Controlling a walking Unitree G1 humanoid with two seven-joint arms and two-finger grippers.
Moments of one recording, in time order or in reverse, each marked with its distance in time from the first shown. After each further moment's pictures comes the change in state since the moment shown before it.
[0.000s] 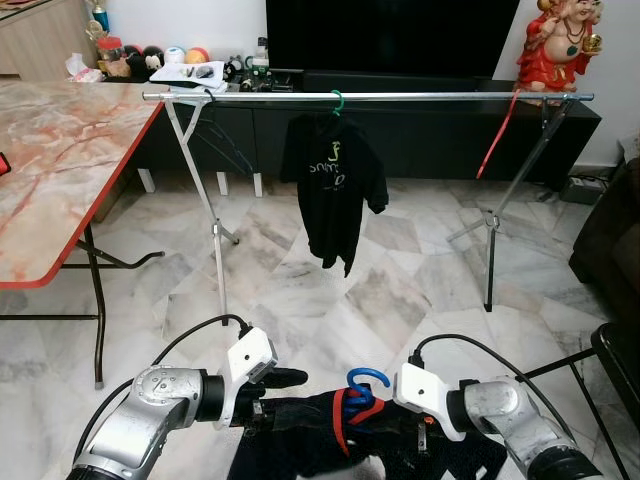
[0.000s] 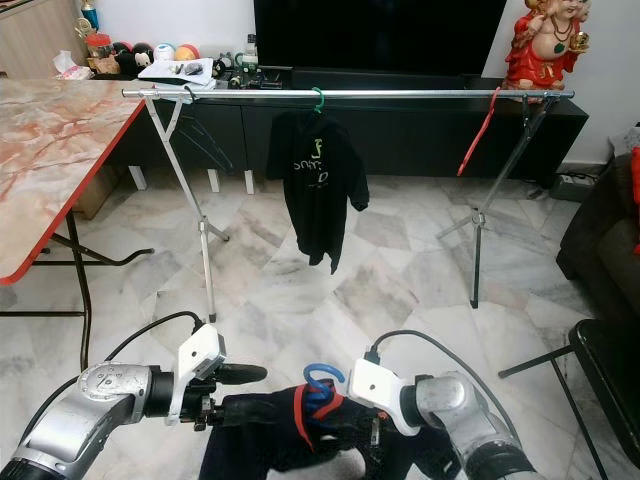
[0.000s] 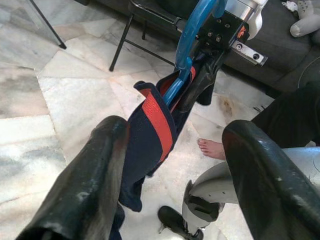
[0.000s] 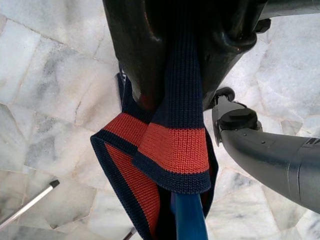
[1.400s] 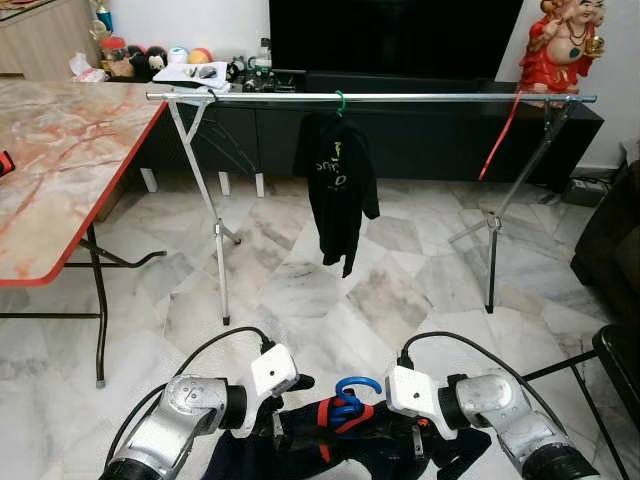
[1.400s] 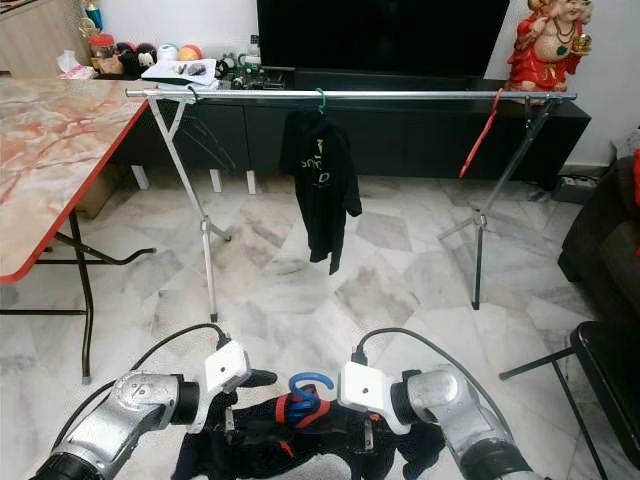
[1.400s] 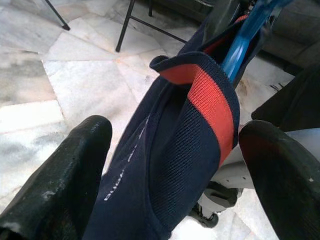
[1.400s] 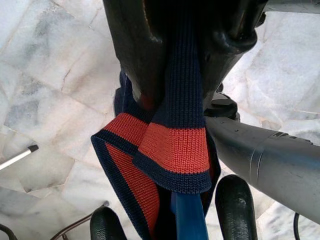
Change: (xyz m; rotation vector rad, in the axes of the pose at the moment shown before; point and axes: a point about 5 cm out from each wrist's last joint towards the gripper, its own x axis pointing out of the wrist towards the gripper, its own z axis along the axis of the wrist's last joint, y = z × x) left arm 0.030 0.006 -0.024 0.052 0.085 0.022; right arm 0.002 0.005 0.020 -0.107 -0.071 0.117
